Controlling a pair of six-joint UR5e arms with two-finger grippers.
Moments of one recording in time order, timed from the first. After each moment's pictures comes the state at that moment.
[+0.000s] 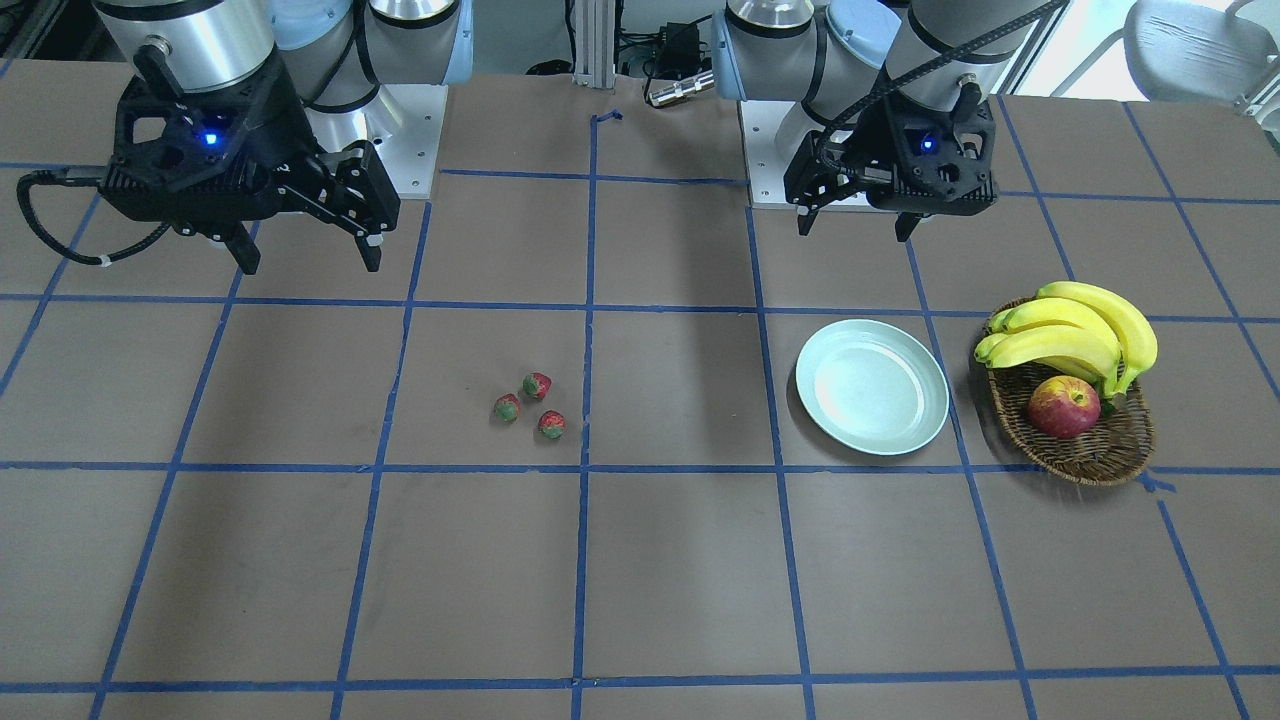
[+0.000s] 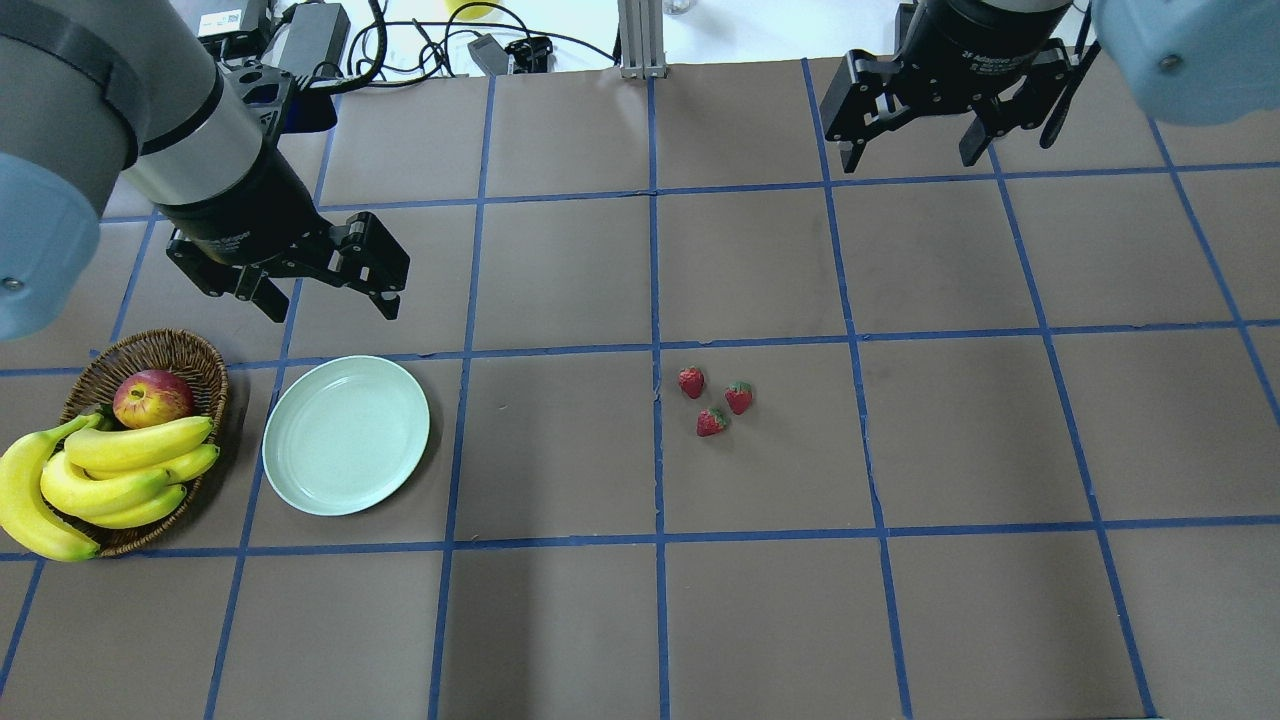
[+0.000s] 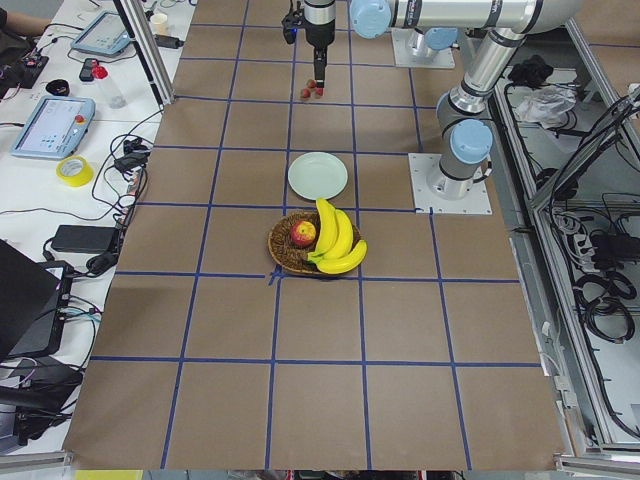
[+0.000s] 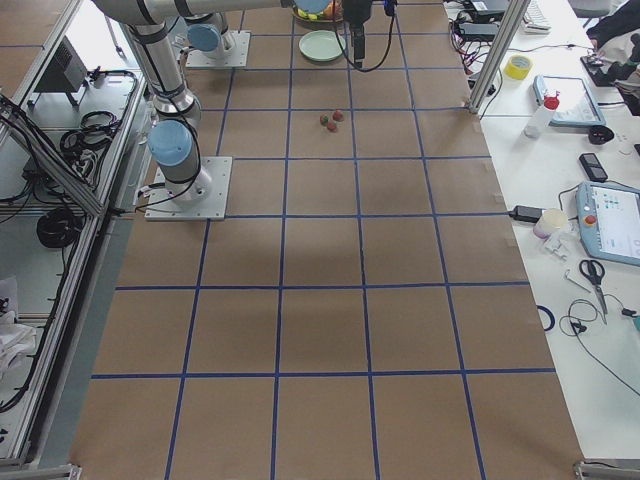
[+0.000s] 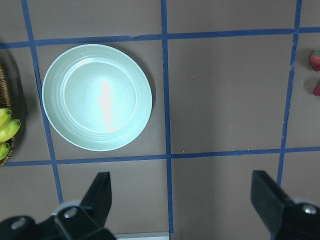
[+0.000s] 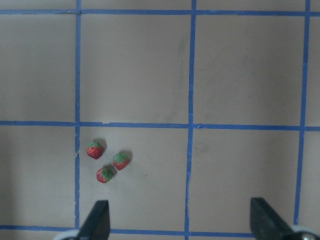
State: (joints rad) left arm -1.56 -1.47 -1.69 -1.59 1.55 0.04; right arm 1.63 -1.53 1.46 -1.60 -1.55 0.03
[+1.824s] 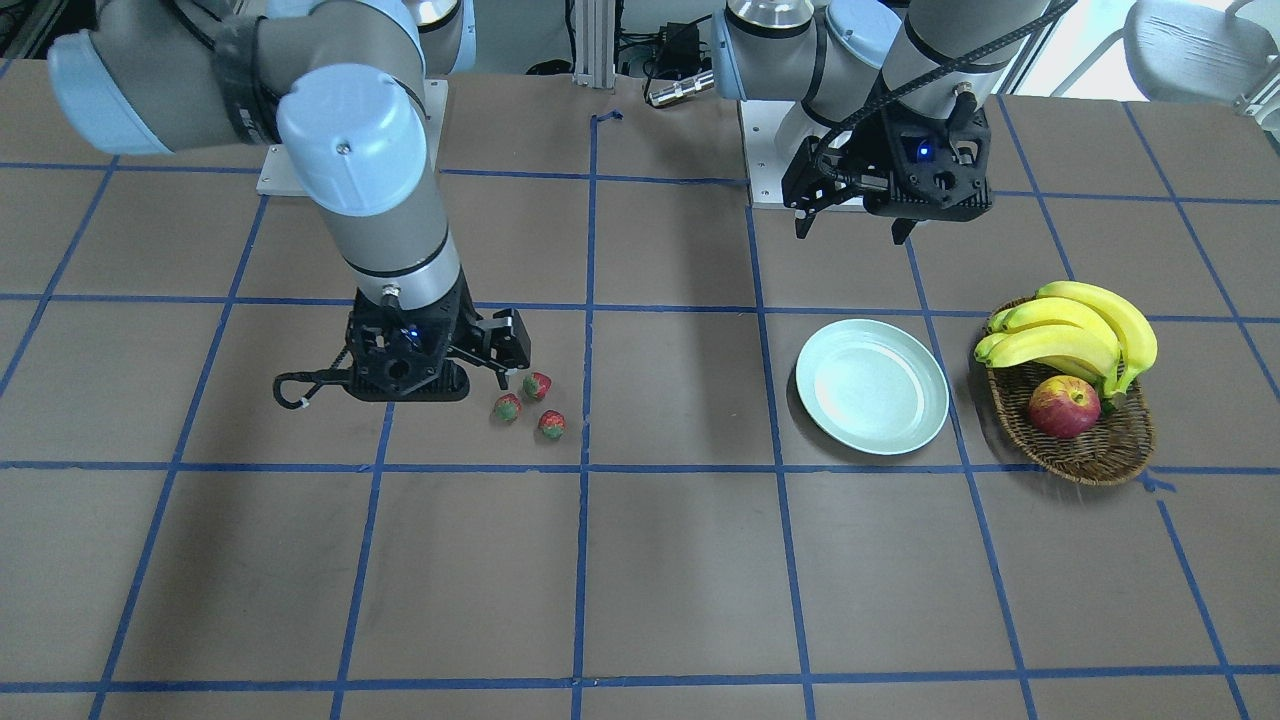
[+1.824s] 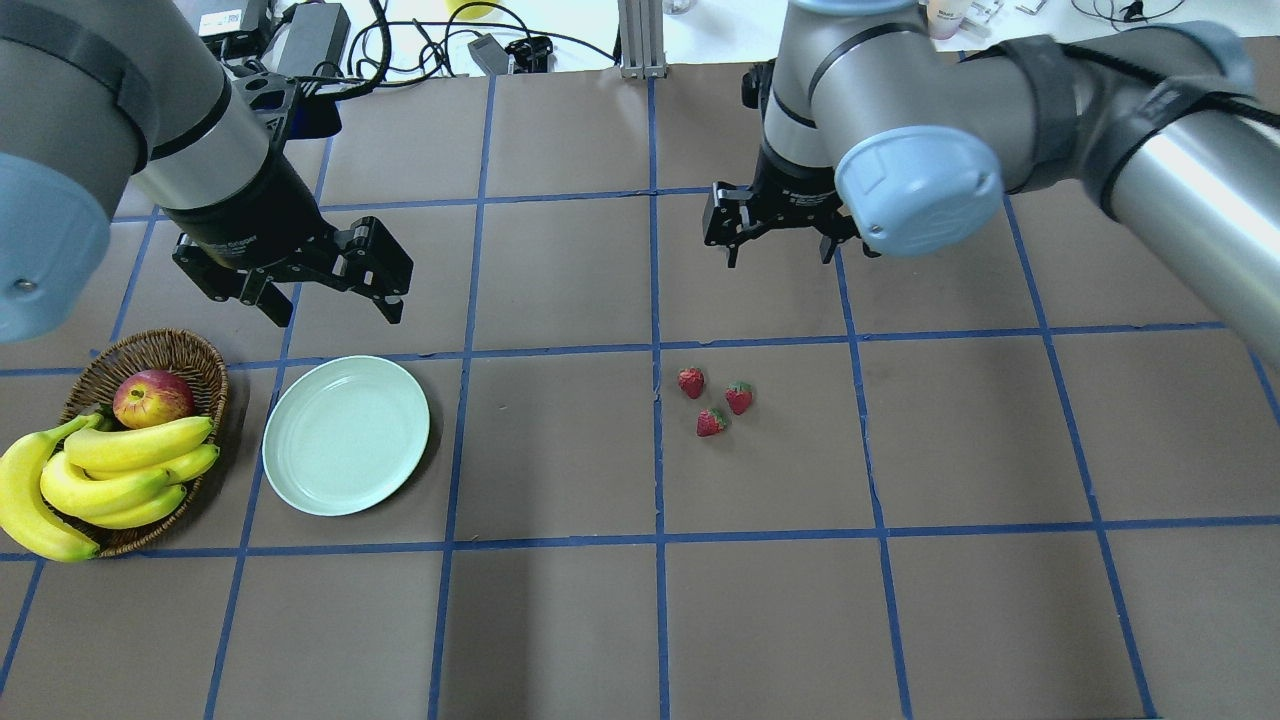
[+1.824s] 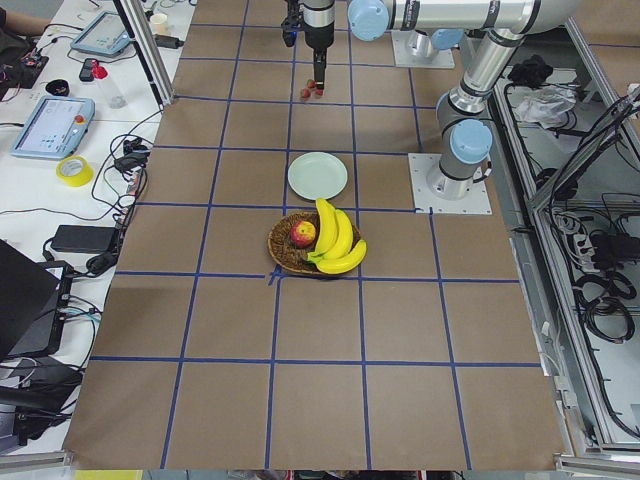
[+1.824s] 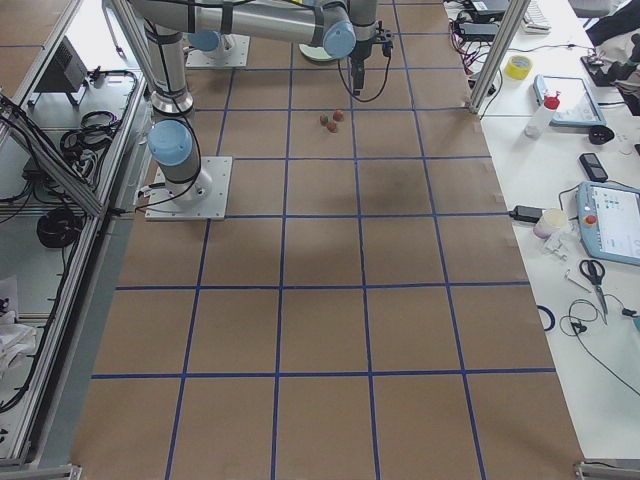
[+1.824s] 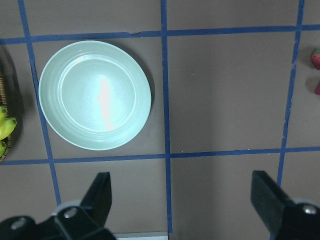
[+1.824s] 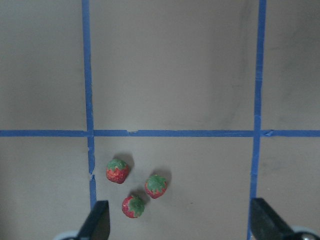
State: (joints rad) left arm -1.56 -1.48 -1.69 -1.59 1.55 0.04; right arm 1.79 -1.31 1.62 -1.90 -1.54 0.22
